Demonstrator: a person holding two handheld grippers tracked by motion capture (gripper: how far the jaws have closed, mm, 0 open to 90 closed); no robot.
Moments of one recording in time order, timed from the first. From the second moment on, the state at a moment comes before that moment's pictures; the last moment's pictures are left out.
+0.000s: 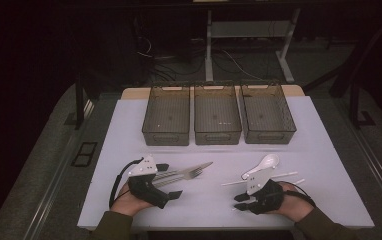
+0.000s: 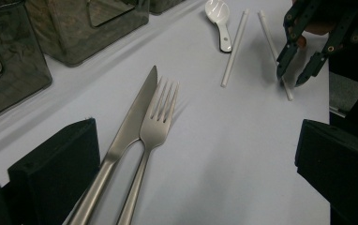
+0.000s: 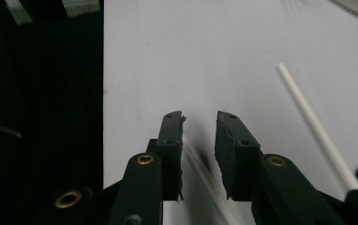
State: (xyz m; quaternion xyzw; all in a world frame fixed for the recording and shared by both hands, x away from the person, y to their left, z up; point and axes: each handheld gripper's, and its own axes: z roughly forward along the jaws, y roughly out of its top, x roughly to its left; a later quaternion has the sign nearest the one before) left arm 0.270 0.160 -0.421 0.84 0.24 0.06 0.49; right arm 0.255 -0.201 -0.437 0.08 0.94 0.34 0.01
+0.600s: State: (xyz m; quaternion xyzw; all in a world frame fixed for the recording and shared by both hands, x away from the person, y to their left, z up) left arm 0.269 0.160 -0.421 0.84 0.24 0.06 0.49; right arm 0.266 -0.179 -0.441 0.08 0.94 0.33 0.02
